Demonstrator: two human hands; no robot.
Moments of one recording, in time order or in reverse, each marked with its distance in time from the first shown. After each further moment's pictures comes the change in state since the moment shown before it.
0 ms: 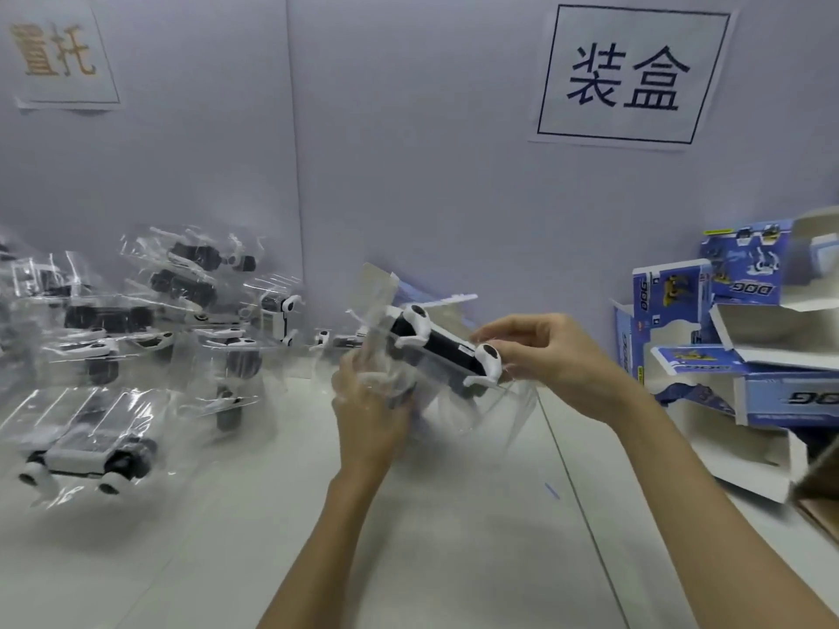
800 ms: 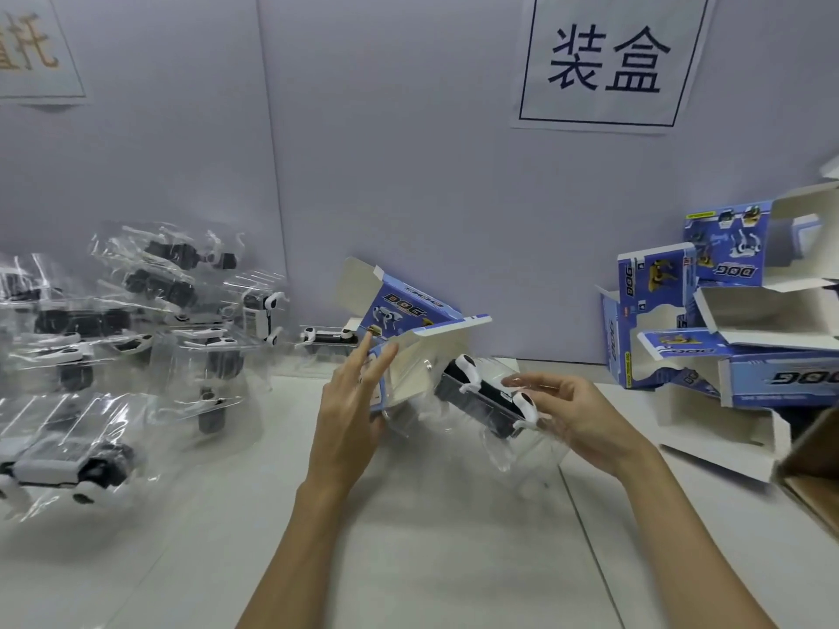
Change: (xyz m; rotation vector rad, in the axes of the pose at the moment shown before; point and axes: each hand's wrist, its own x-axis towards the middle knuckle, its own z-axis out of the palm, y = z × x) left_hand 0.002 -0.043 -0.010 0.258 -0.066 0.459; right_hand -0.039 0.095 -0.031 0.164 0.160 0.205
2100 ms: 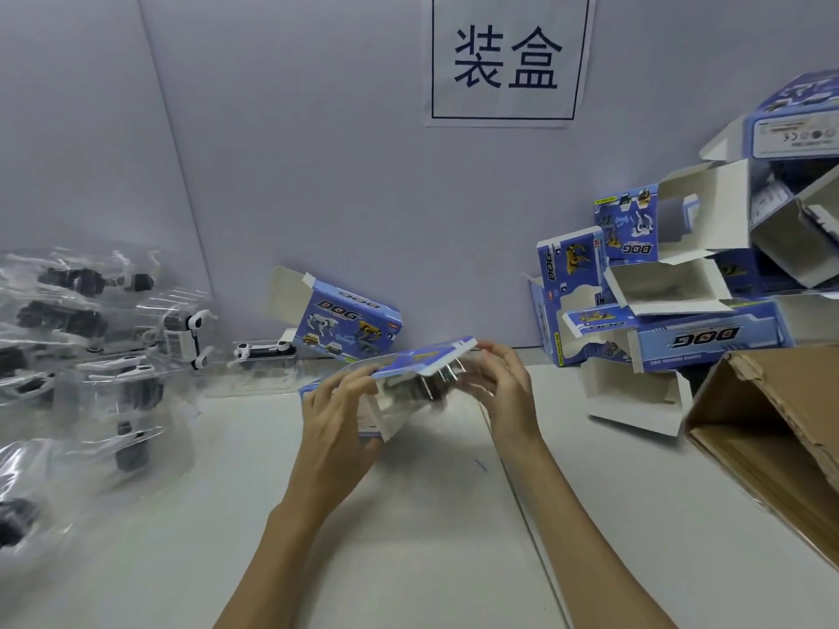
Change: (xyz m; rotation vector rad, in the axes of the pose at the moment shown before) left_hand 0.005 0.060 0.022 -0.125 -0.087 0.087; right_hand 0.001 0.001 0.032 0.447 0.532 -0.181
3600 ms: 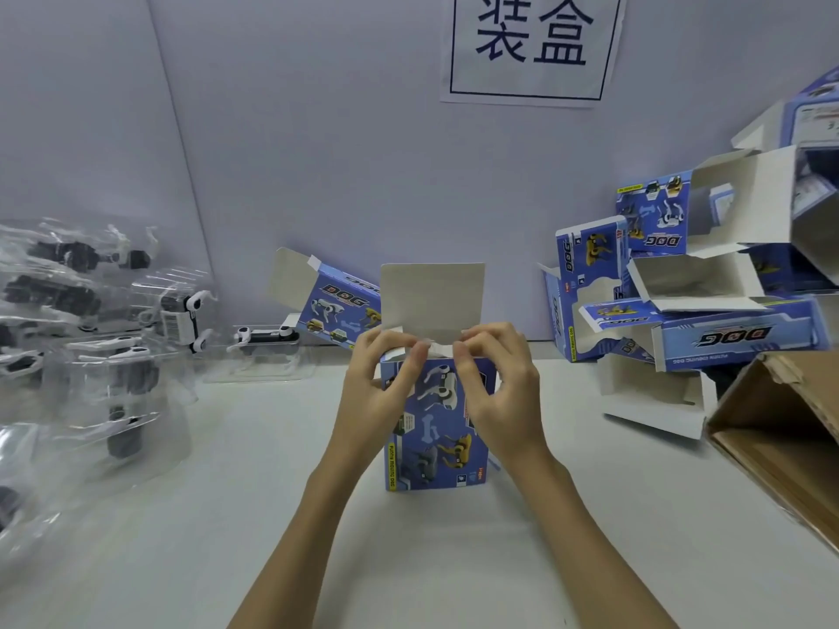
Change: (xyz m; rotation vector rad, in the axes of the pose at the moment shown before) left_hand 0.045 0.037 0.008 -0.671 0.055 -0.404; right_hand -0.017 0.005 0.013 -0.796 -0.121 -0.831
